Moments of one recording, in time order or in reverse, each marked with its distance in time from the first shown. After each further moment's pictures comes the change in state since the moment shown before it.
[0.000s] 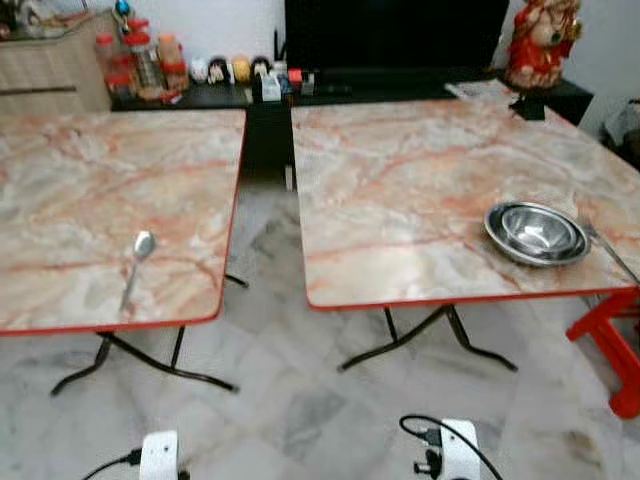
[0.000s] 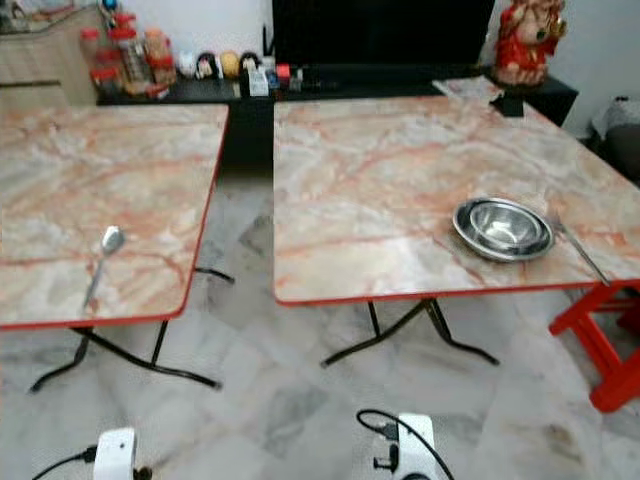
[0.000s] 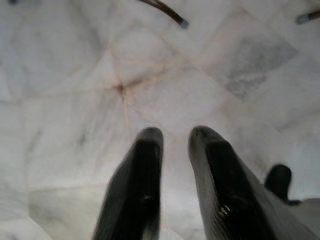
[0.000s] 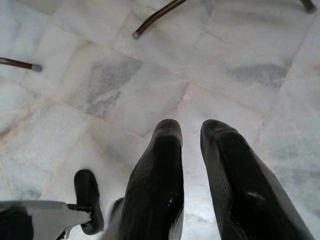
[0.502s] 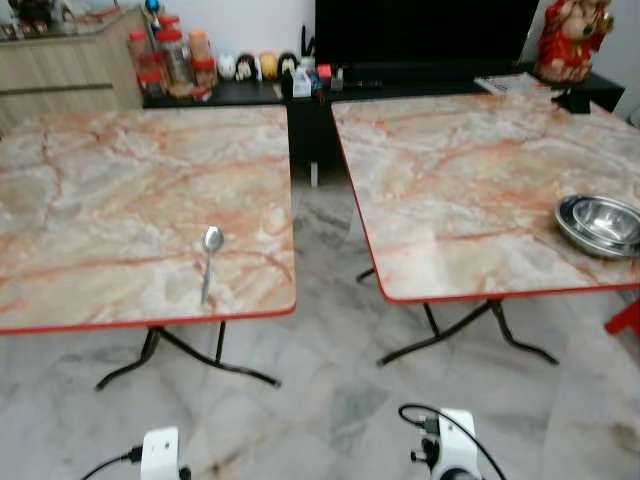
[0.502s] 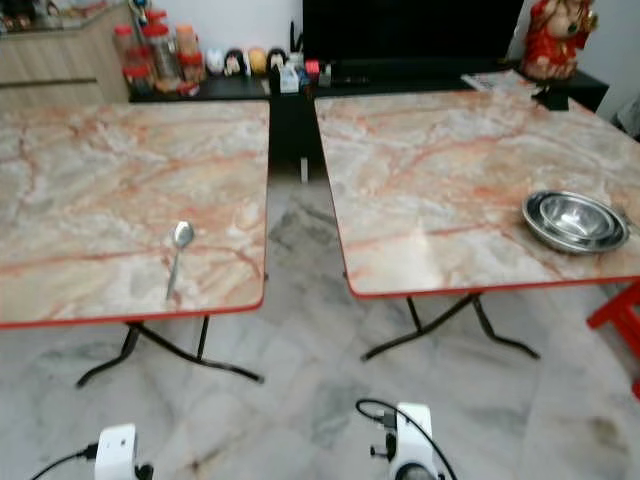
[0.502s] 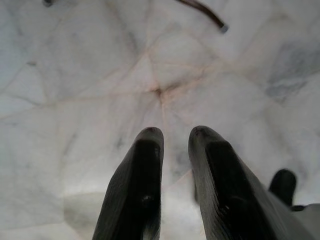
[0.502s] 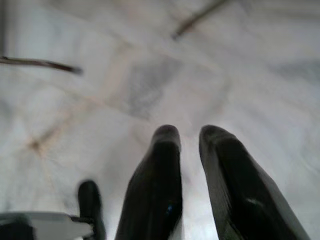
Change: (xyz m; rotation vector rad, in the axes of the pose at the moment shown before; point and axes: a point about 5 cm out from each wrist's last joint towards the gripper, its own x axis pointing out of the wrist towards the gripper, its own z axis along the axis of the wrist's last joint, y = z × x) left arm 0.001 -0.009 0.002 -0.014 -0.005 -0.015; right arm 0.000 -0.002 0.000 0.025 -0.004 0.000
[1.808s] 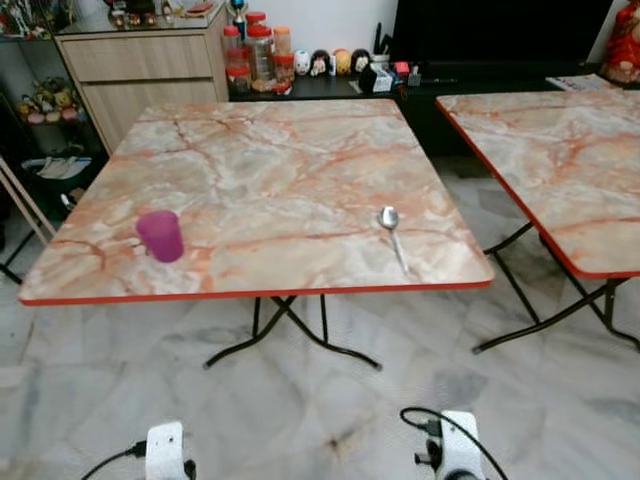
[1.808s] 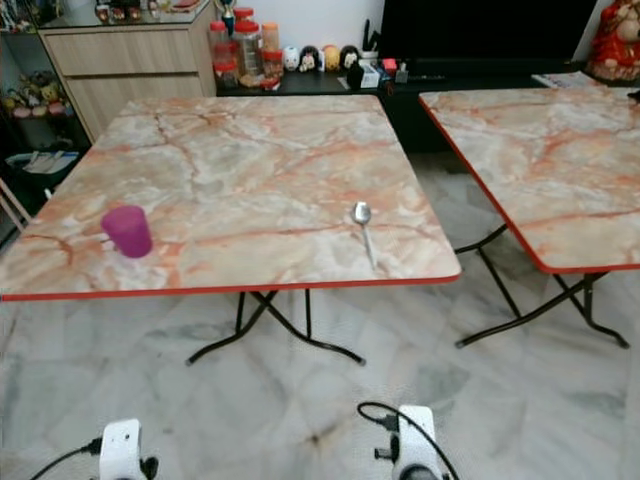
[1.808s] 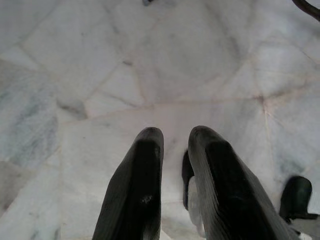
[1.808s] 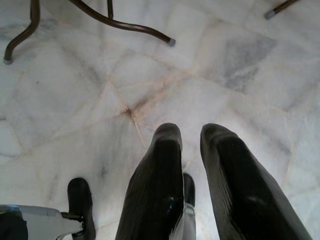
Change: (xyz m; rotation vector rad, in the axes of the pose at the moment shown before) left arm 0.000 0.006 0.001 -0.013 -0.014 0.025; right arm 0.001 0.009 0.004 -0.019 -0.017 0.019
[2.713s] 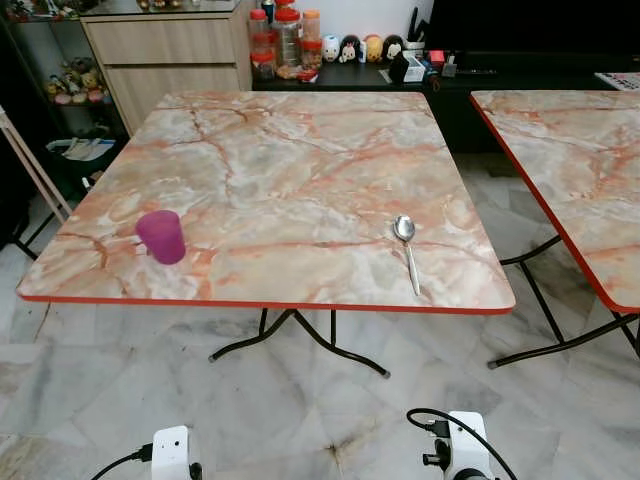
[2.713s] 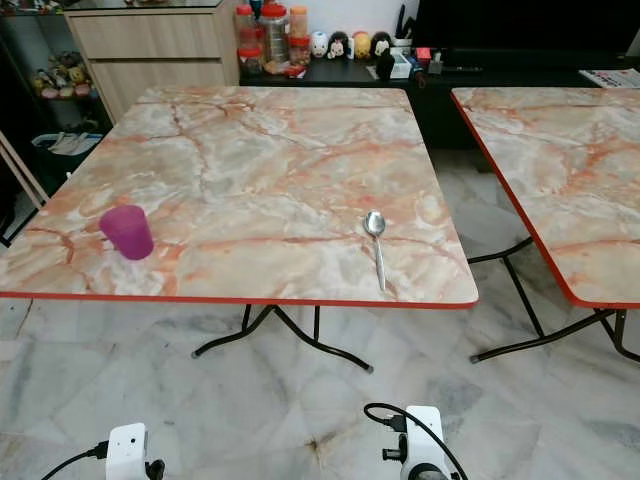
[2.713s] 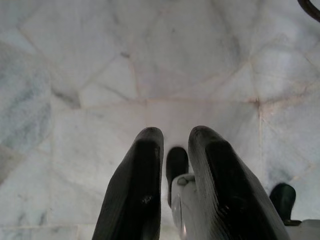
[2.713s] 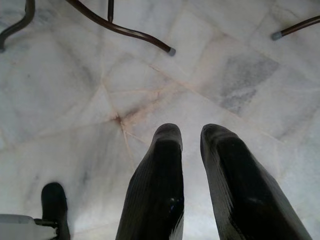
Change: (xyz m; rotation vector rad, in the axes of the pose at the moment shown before) left arm -0.001 -0.001 -0.005 0.000 0.005 -0.001; right arm 0.000 -0.007 0.002 -0.045 -0.003 -0.012
